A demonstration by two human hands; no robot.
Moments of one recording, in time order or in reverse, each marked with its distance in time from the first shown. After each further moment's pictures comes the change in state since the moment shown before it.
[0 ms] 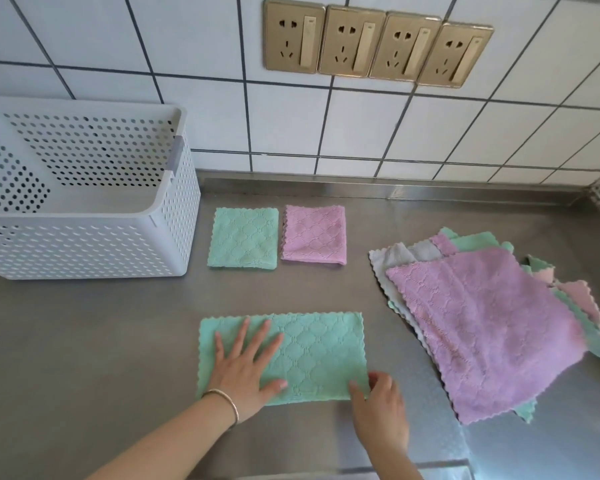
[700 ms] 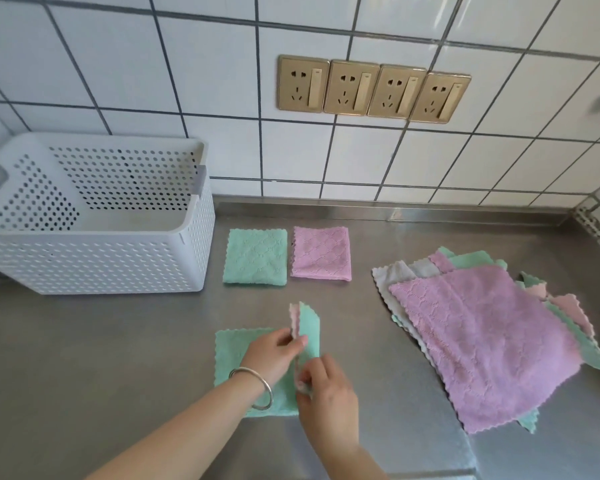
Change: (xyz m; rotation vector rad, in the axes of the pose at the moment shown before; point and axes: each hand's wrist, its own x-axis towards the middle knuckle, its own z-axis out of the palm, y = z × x) left_hand 0.001 0.027 -0.099 -1.116 0.024 -0.225; right_hand -0.050 -0.077 0.013 0.016 0.310 -0.783
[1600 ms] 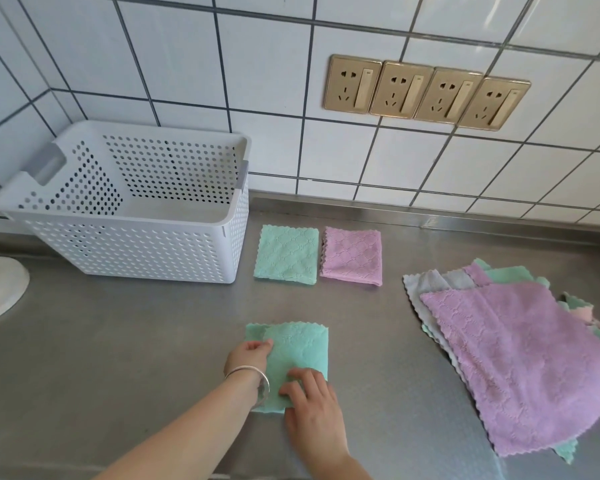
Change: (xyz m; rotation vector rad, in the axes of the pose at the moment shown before) left_hand 0.005 -0.066 -0.028 -0.497 0.425 -0.552; right_hand -0.021 -0.013 0.060 -0.001 -0.078 -0.358
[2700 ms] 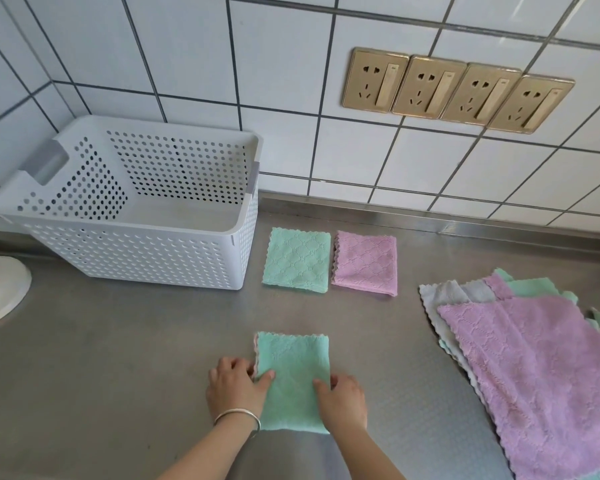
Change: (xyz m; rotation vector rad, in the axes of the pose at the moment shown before) left_hand 0.013 -0.027 -0.022 0.838 0.190 0.321; right_hand 0.048 0.023 -0.010 0.221 -0.467 0.973
